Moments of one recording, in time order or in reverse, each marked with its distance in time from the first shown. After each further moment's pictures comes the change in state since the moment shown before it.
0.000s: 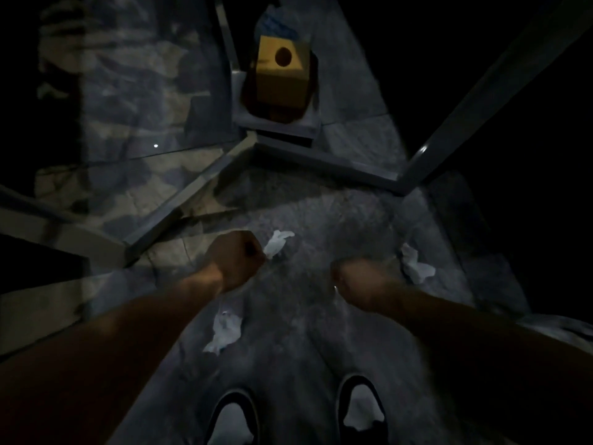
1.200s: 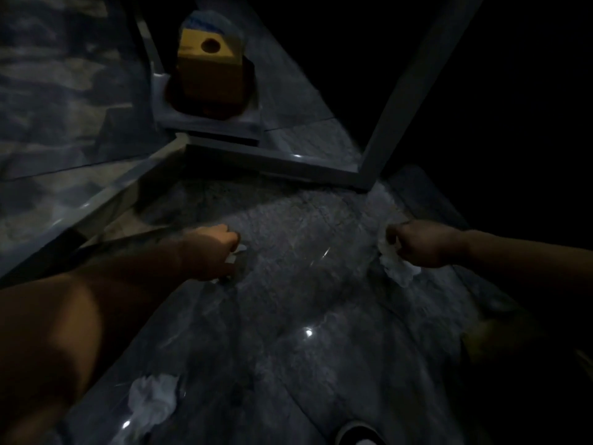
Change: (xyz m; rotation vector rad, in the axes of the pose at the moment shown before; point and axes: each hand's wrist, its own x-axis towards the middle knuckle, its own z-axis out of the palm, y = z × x) left_hand 0.125 -0.024 0.089 0.645 -0.166 0.434; right_hand 0.015 0.187 0.019 -0.215 0.035 0.287
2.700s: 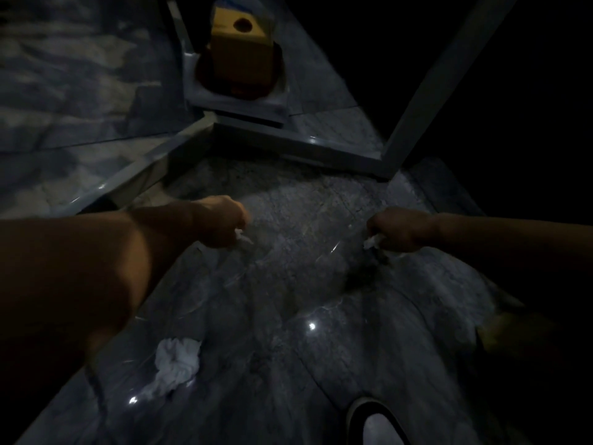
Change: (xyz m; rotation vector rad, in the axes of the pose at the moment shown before) left_hand -0.019 -0.013 -0.021 -0.012 -0.042 0.023; right_hand 0.025 -0.071 -0.009 -0.044 -0.029 -0.128
